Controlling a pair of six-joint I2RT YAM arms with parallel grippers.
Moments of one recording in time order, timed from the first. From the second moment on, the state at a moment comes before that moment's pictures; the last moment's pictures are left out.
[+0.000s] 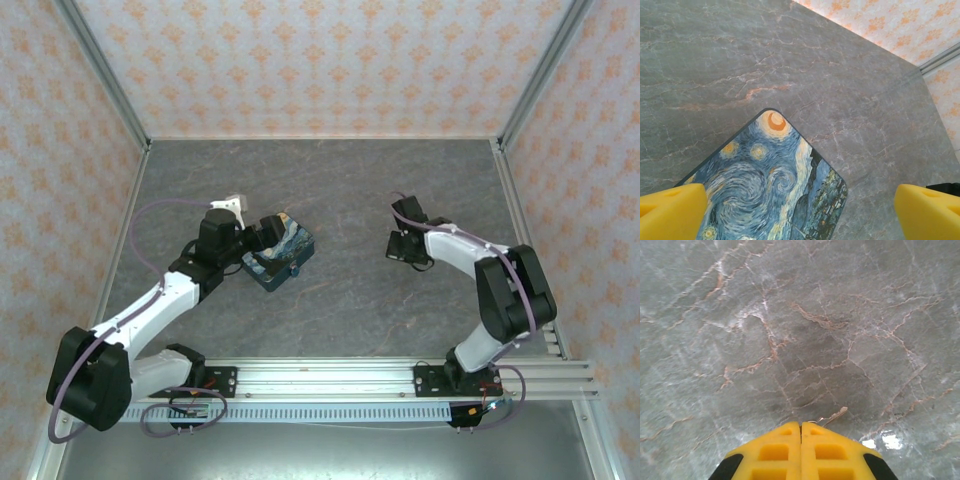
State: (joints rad) left arm -0.33 1.13 0.63 0.00 0.08 -0.63; right arm 0.35 1.59 0.90 -0.51 0.09 0.56
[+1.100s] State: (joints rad) left arm -0.41 1.18 1.02 -0.21 0.39 -0.81; right arm 0.71 0.99 0.72 -0.15 -0.02 -0.40
